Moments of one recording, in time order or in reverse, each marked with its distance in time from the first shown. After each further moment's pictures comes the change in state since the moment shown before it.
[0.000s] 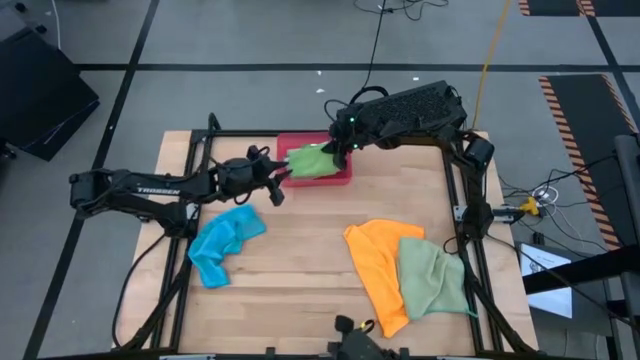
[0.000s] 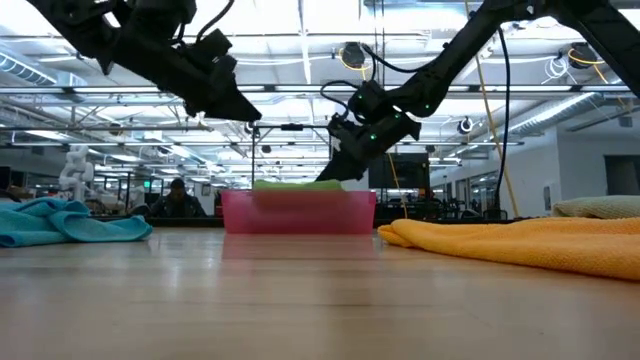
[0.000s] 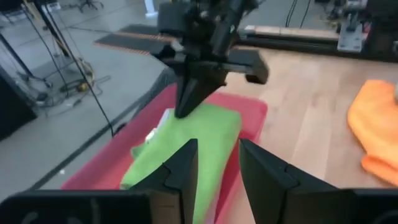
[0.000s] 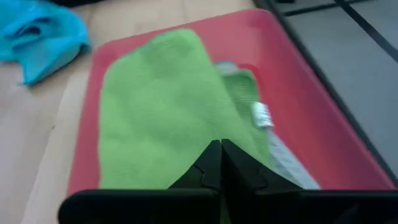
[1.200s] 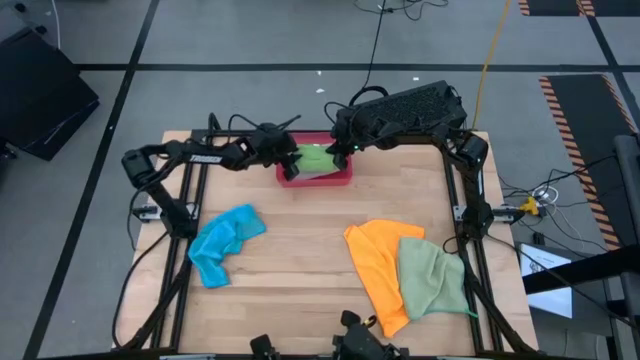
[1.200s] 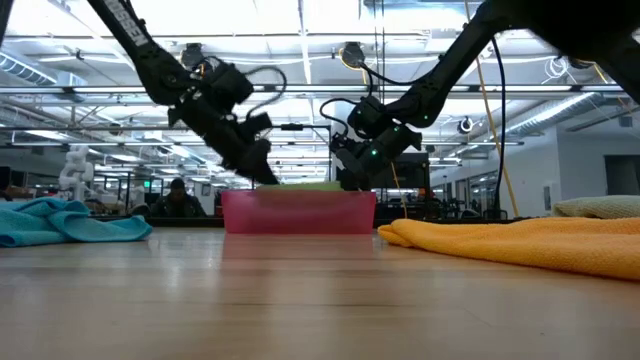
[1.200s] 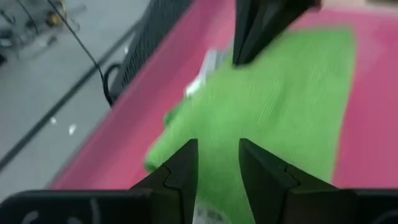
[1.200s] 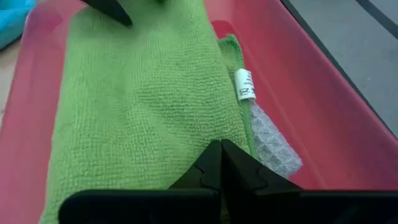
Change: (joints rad) left arm 0.371 0.484 0.264 -0.085 0.365 0.166; right arm -0.023 0.052 -0.001 -0.035 0.072 0.013
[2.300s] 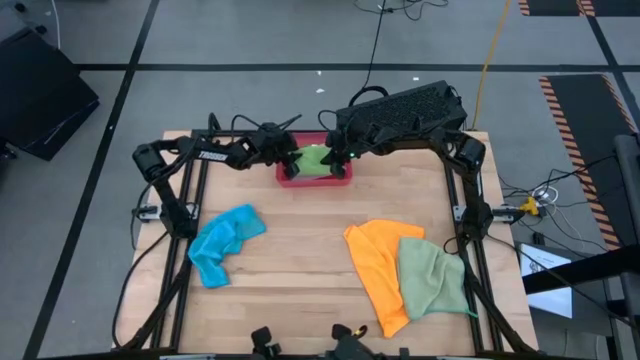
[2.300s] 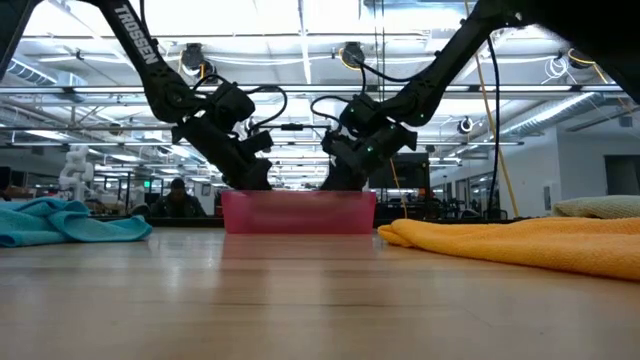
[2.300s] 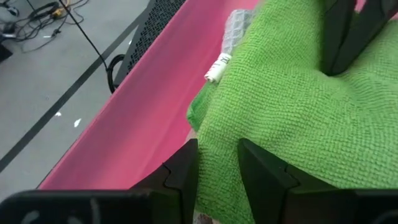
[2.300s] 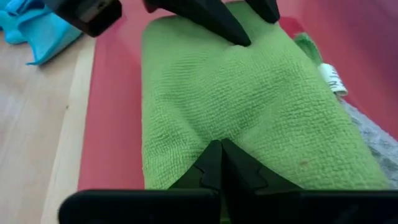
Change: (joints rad) left arm 0.045 0.106 -0.001 0.085 0.011 0.035; right arm 0.061 0.012 0.000 -0.008 -0.082 0.040
